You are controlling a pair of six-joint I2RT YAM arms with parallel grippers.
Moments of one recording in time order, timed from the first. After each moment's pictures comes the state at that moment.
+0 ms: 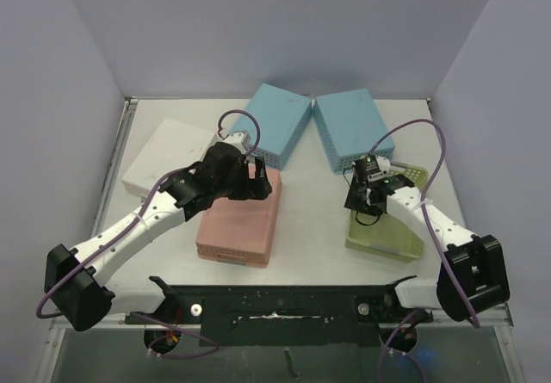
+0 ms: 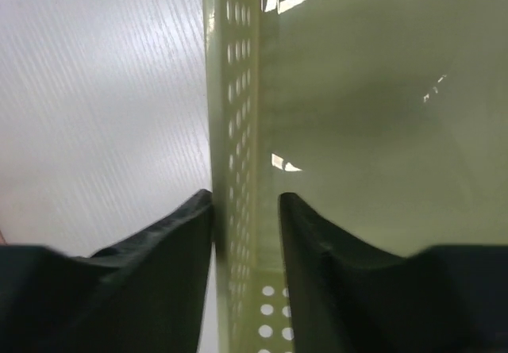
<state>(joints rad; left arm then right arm) -0.73 1.26 1.10 -0.53 -0.07 -0.60 0.34 1.31 0.85 -0.66 0.19 0.58</state>
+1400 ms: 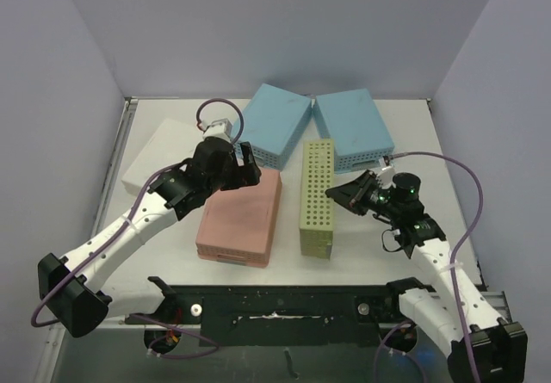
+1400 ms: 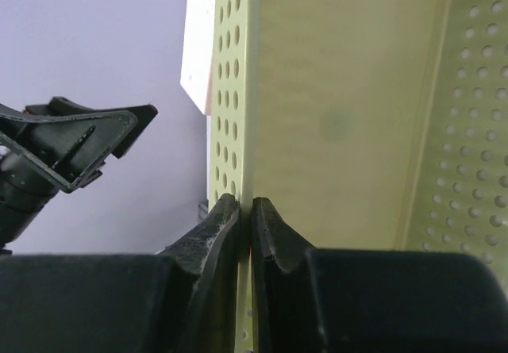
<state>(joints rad) -0.70 1.22 1.14 -0.55 -0.25 -0.68 0.25 0.87 0.57 -0.12 -0.52 1.01</state>
